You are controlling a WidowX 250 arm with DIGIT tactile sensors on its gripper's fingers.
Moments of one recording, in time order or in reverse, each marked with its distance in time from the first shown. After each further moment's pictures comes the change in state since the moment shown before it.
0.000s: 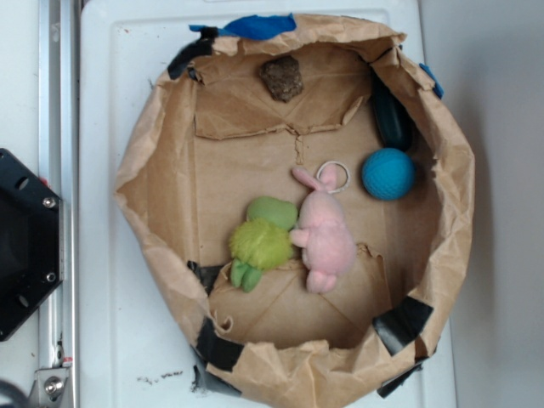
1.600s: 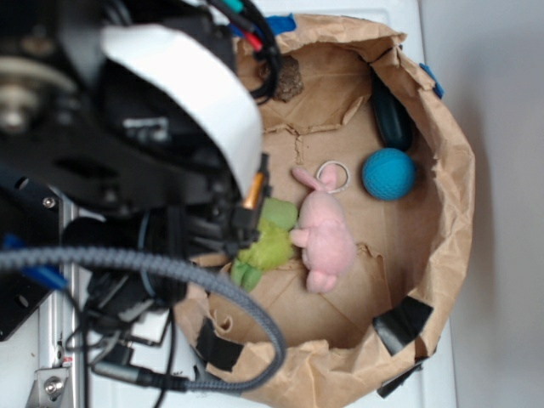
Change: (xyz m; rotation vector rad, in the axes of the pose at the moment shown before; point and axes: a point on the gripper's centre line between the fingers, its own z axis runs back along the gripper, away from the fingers) arm 0.081 0.006 -0.043 -0.119 0.036 -0.309
